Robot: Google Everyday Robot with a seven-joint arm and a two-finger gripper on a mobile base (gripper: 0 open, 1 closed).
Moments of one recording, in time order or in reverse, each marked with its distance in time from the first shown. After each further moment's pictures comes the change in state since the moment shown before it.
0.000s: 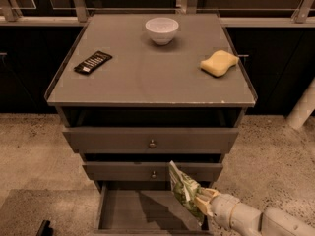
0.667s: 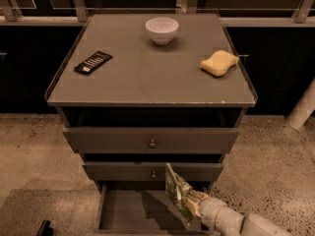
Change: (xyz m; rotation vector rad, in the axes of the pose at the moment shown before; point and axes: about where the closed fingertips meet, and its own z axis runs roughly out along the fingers) arm 0.042 -0.013 0.049 0.062 -0.028 0.089
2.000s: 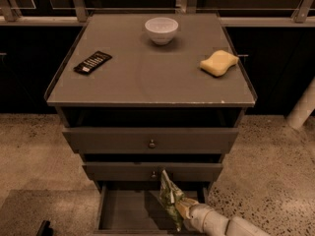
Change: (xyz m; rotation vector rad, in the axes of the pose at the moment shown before) arm 0.073 -0.016 0.061 -0.011 0.035 0.181
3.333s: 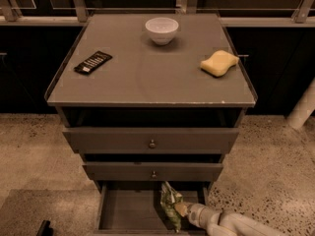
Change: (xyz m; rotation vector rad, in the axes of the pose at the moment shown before) arm 0.075 -0.069 0.066 0.017 0.136 0.239
